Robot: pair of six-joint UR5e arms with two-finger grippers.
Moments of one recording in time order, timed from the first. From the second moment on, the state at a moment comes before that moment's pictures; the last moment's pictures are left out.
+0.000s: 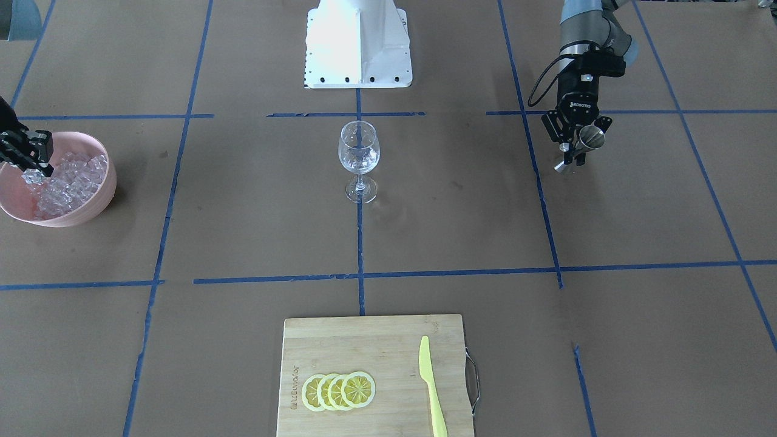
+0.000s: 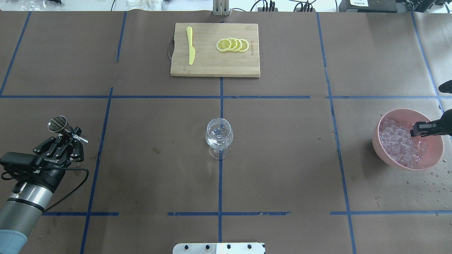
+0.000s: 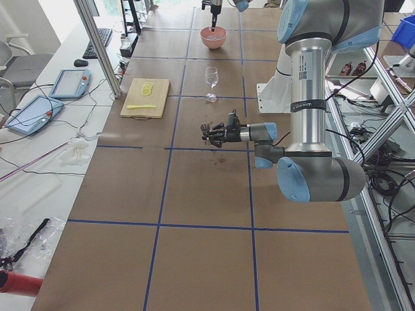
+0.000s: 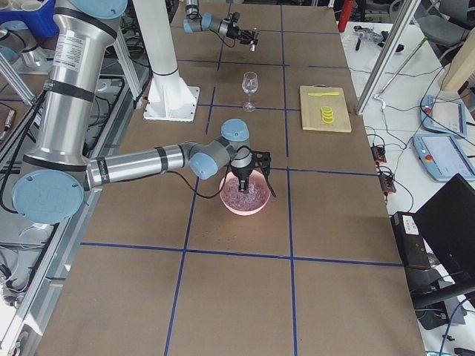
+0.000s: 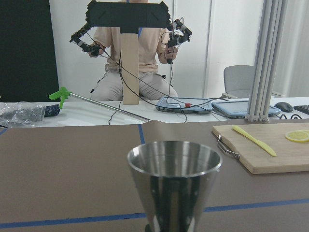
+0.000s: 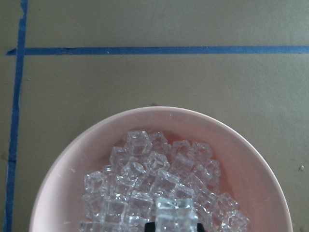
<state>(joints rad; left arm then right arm) -0.13 -1.42 -1.73 -2.87 -0.45 -1.09 1.00 -1.82 1.98 -1.11 2.08 0.83</state>
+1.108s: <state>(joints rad) -0.13 -1.50 -1.54 -2.87 -0.40 -1.14 1.11 -1.80 2.11 -1.10 2.22 0.84</state>
